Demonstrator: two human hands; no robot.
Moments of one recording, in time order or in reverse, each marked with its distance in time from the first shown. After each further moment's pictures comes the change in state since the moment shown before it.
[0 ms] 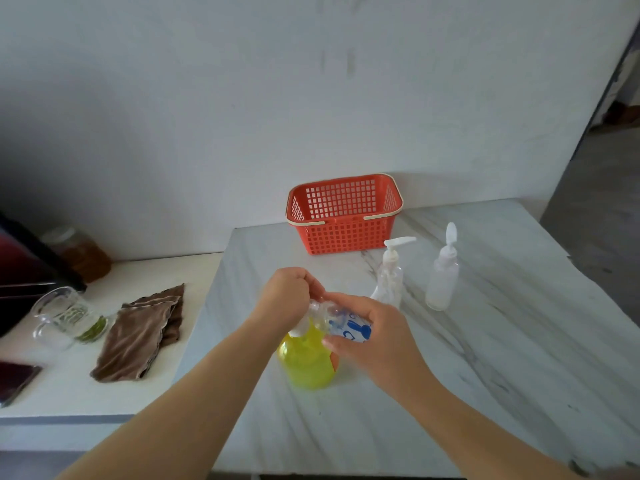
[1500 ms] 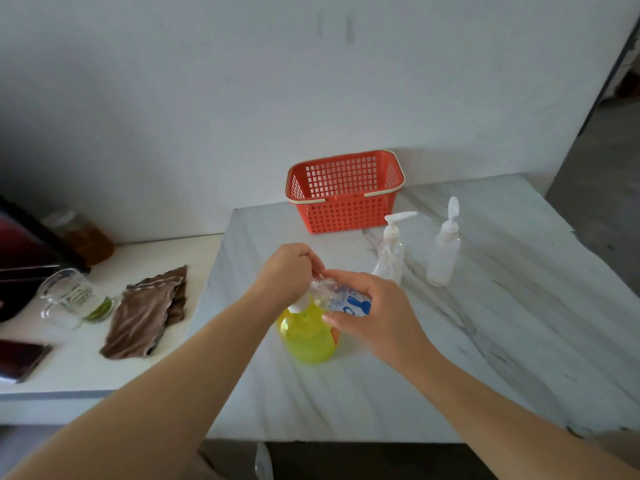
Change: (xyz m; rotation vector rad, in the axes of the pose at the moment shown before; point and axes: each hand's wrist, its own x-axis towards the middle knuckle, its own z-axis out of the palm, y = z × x) left_hand -0.004 0.004 -0.001 0.172 -0.012 0.060; right_hand 0.002 0.003 0.000 -0.008 -0.023 -0.032
